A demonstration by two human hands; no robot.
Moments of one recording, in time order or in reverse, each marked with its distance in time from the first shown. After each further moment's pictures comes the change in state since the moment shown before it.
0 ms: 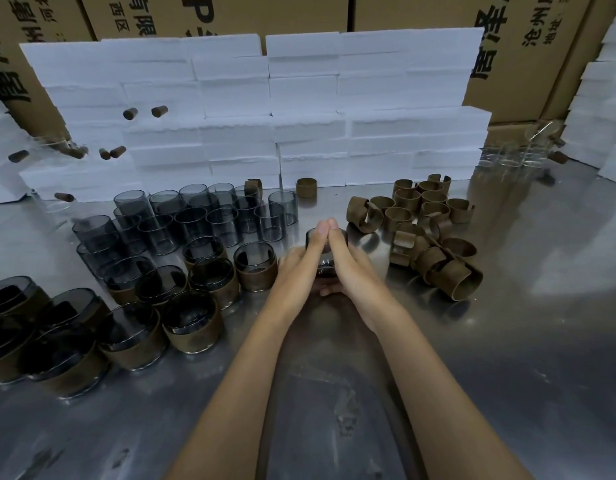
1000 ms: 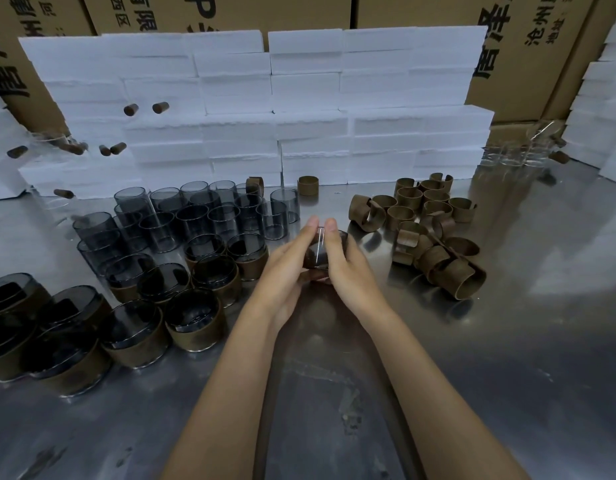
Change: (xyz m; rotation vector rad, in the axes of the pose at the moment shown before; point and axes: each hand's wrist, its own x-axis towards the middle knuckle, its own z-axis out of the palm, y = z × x) left_hand 0.003 0.000 -0.015 -0.451 0.009 -0.089; right_hand -0.006 -0.004 0.011 -0.133 0.115 -0.037
